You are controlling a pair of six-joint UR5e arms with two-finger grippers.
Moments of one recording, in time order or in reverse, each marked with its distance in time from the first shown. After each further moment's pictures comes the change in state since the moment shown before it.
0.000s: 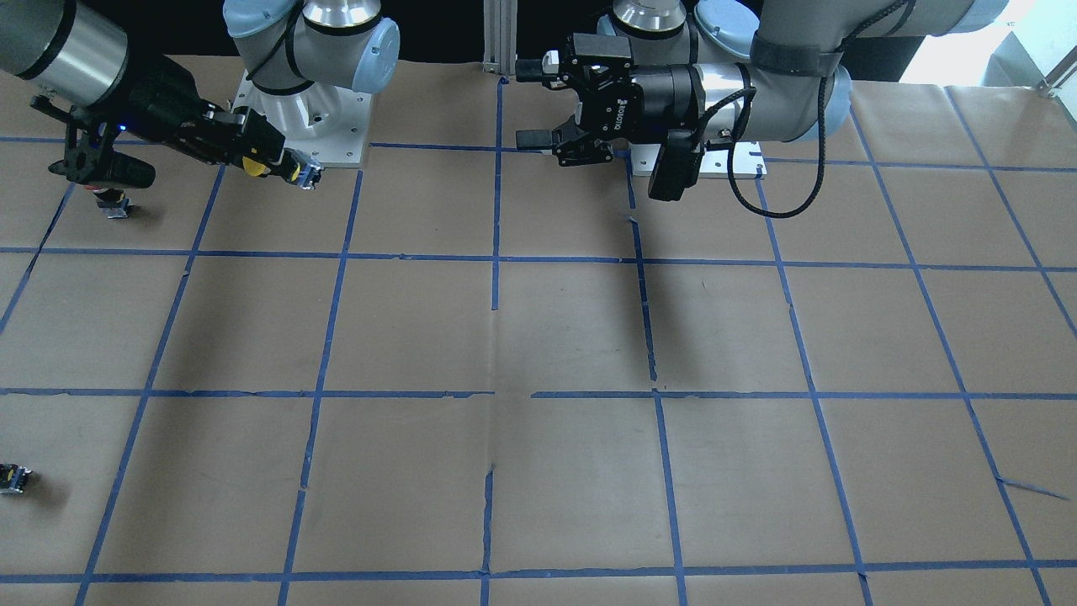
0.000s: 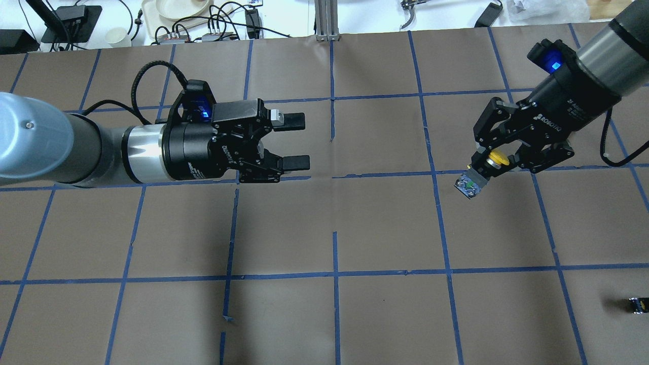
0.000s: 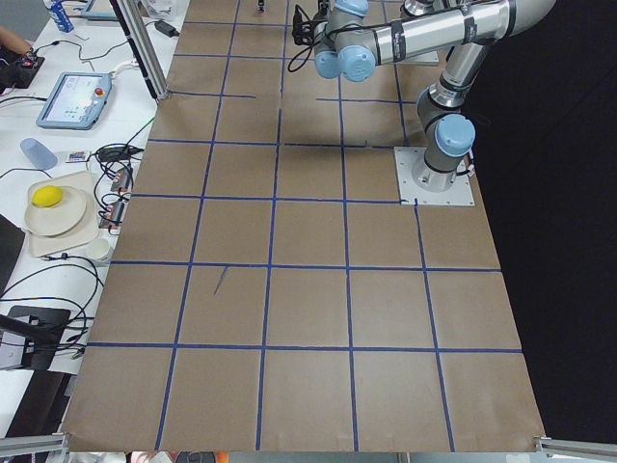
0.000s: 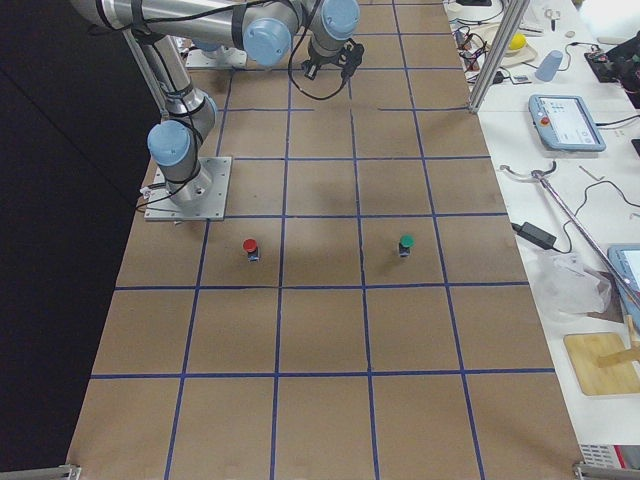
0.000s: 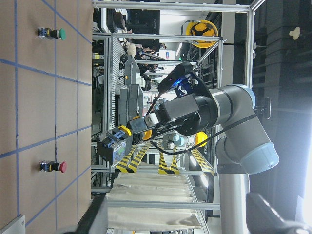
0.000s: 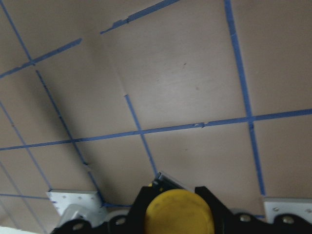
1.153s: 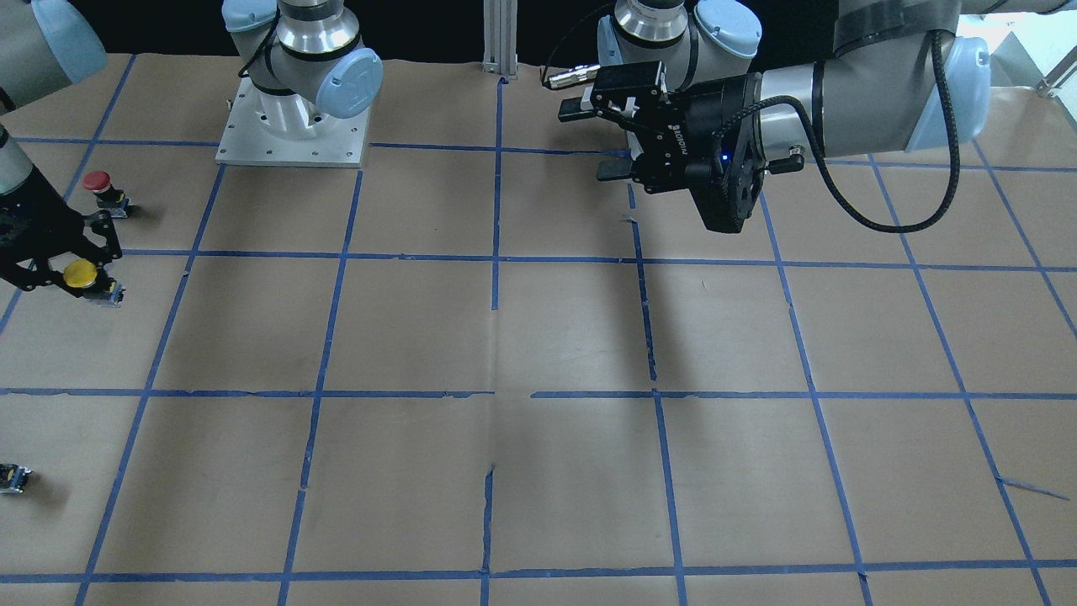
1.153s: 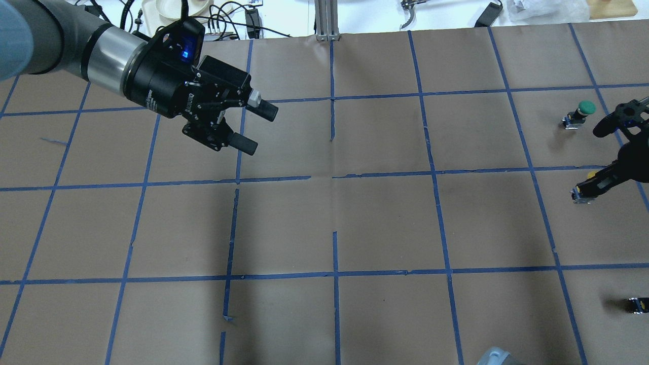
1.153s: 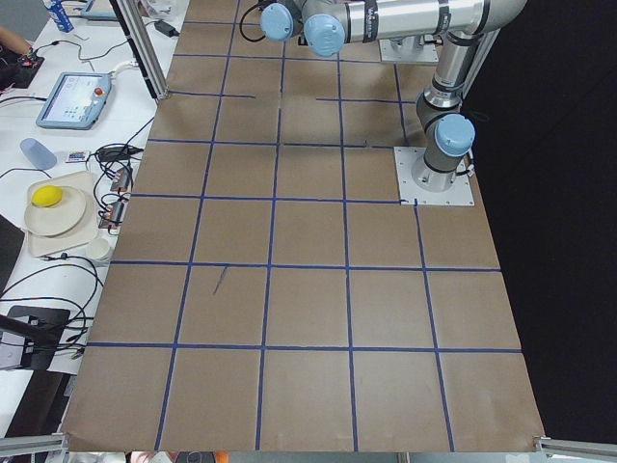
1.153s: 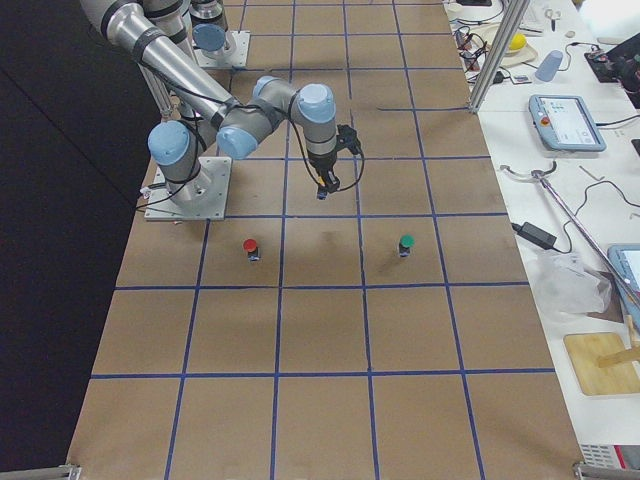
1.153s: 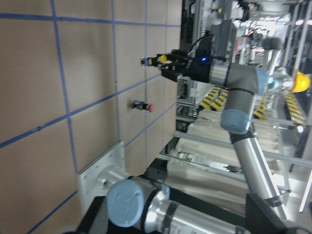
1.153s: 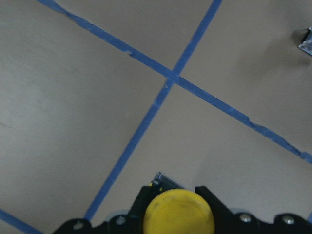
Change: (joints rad) left arm 0.002 -0.111 0.296 0.409 0.666 -0.536; right arm -0.423 0.117 0.422 -0.981 -0.214 -1.131
